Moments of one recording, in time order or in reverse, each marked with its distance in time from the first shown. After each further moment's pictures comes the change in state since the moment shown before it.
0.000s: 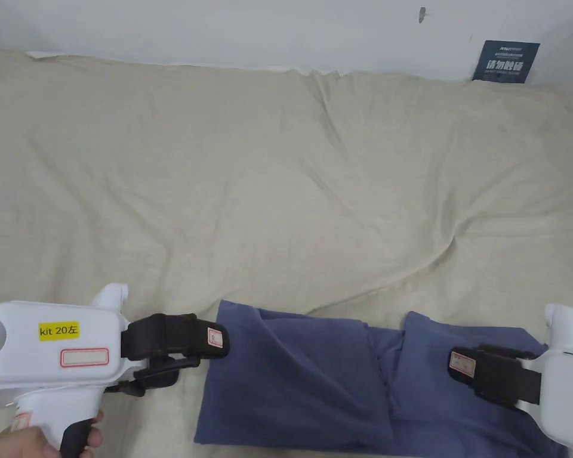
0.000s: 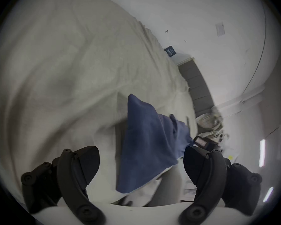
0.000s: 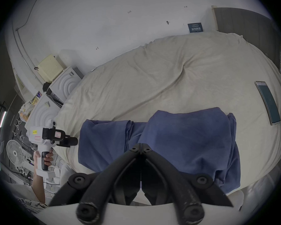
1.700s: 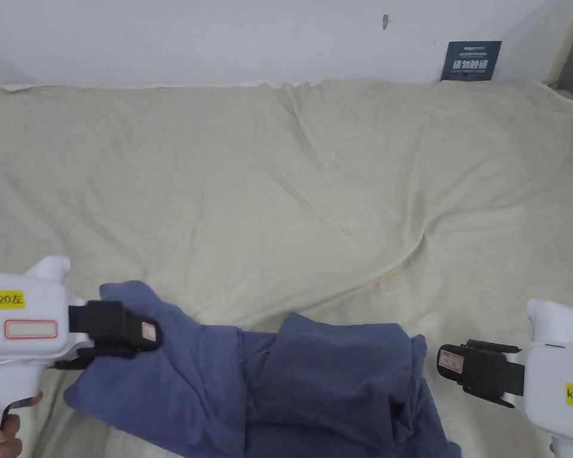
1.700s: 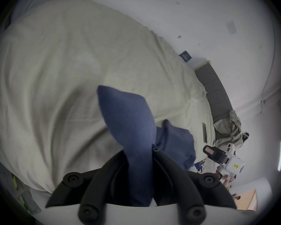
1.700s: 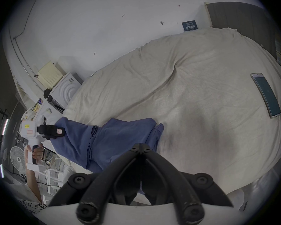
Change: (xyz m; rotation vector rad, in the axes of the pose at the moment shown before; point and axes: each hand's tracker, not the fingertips) left arm 0.095 0.012 0.029 0.087 0.297 -0.131; right arm 0.032 -0.008 0.012 0.026 0.018 -0.059
